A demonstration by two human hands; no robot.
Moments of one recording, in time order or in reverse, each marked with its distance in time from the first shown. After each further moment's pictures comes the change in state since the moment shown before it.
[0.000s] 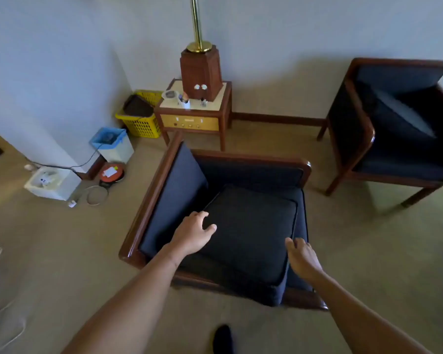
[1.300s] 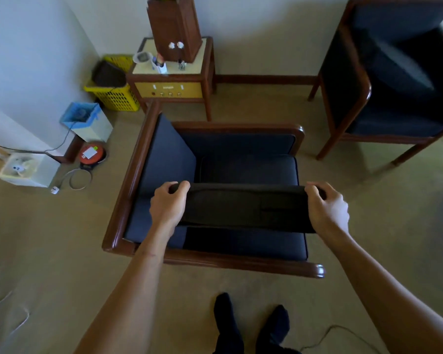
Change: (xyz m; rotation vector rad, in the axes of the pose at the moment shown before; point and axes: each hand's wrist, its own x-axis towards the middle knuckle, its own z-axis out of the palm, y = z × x) left_hand 0.014 0.024 -0.024 -0.631 0.314 -0.350; right_hand -0.030 -0.053 -0.088 0.369 0.387 -0.014
